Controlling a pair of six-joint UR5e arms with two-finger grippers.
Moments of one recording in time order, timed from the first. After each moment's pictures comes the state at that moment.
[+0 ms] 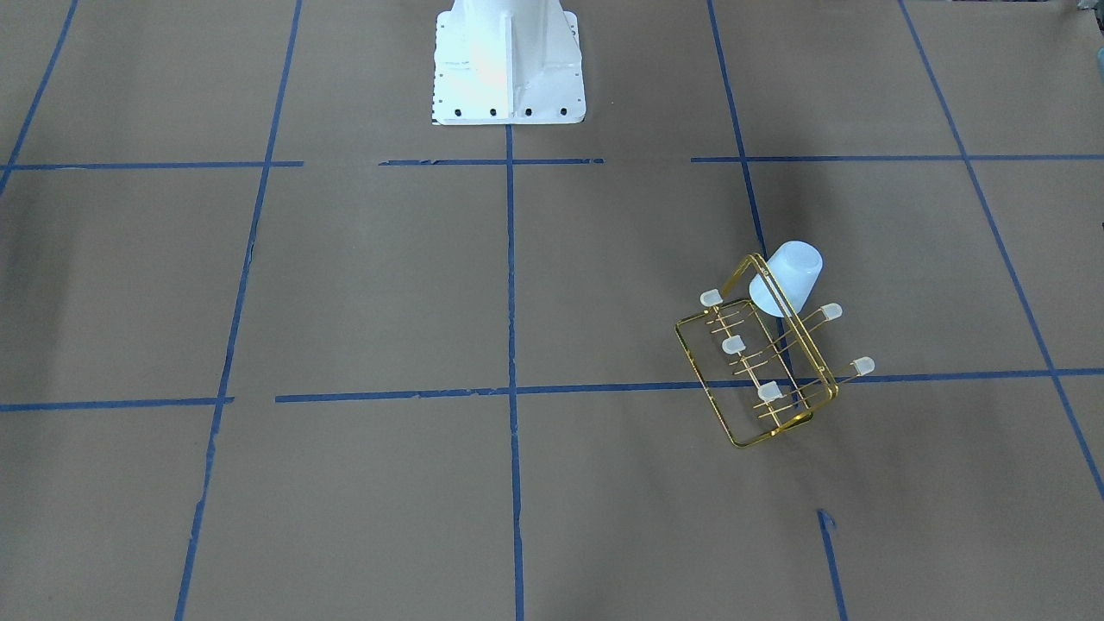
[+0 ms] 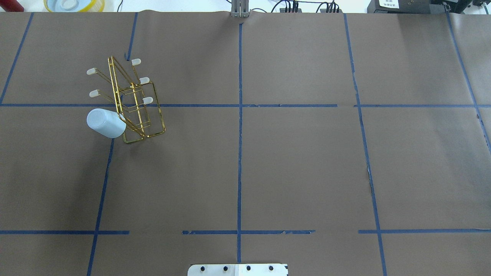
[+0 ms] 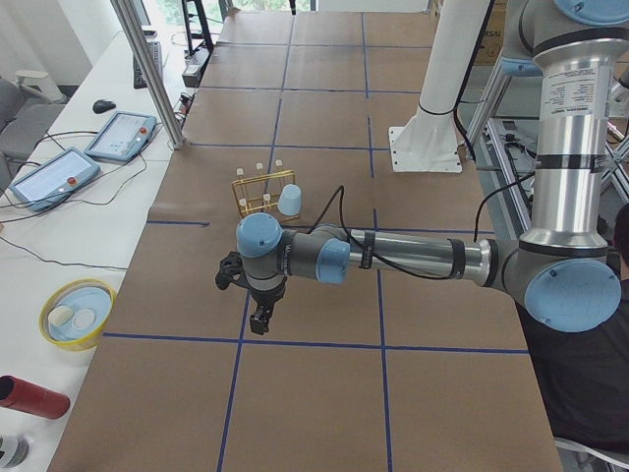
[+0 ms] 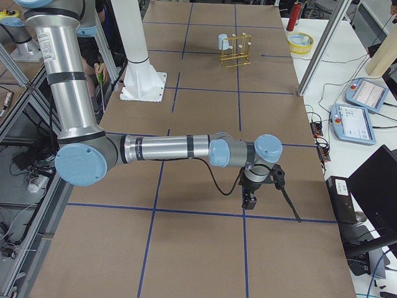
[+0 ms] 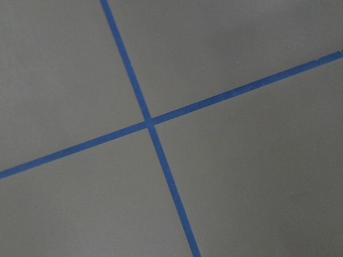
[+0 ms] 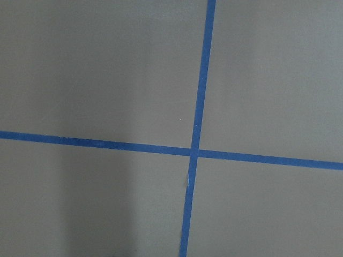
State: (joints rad) left arm -1.49 -1.56 -1.66 -1.59 -2.32 0.11; right arm 1.49 -1.38 1.46 -1.67 2.30 -0.04
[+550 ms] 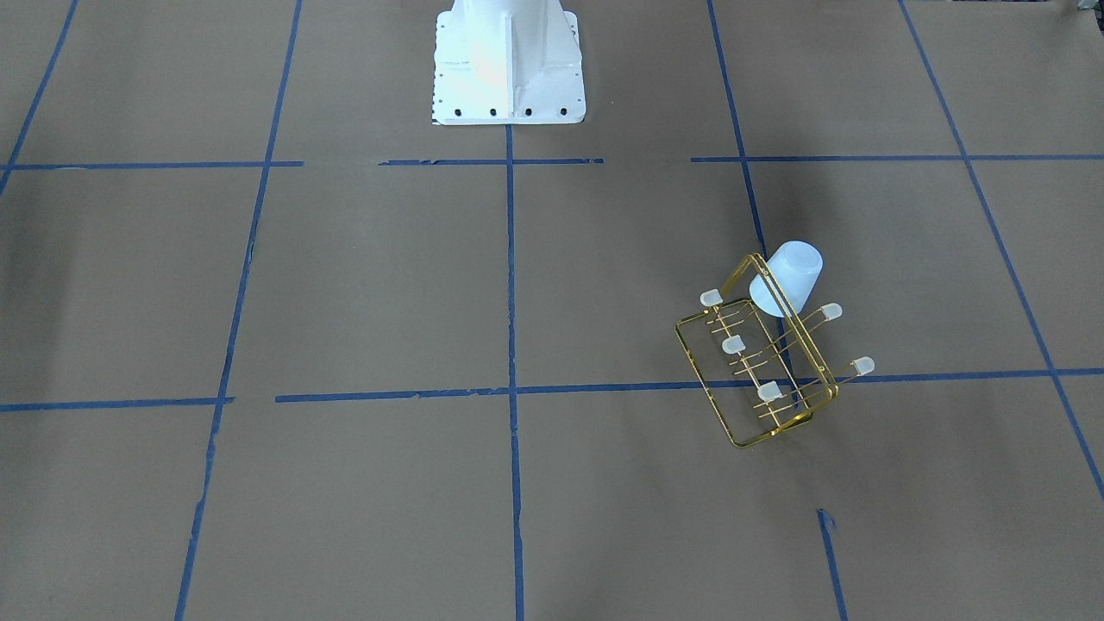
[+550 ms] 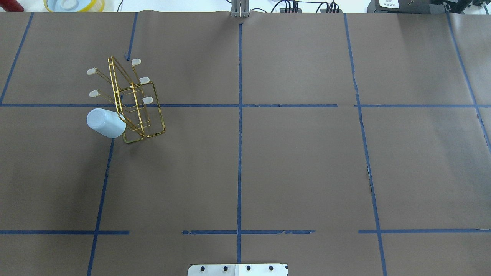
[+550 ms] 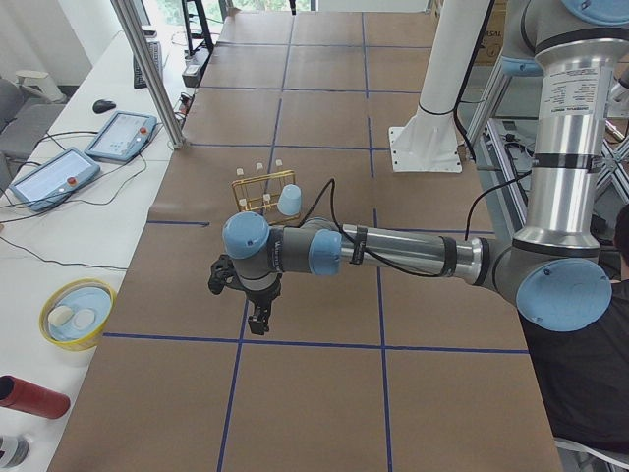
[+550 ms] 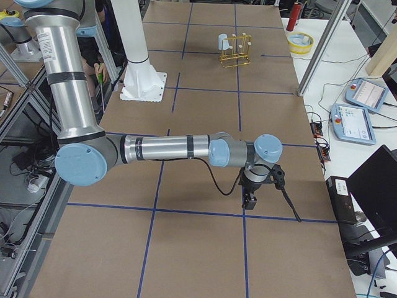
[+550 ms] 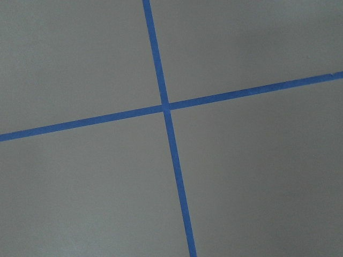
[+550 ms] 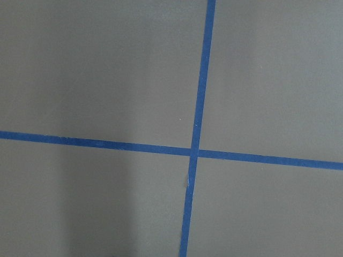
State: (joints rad) left arm -1.52 -1.59 -1.66 -1.50 -2.35 0.11; right arm 1.49 -1.38 1.46 -1.67 2.30 -0.04
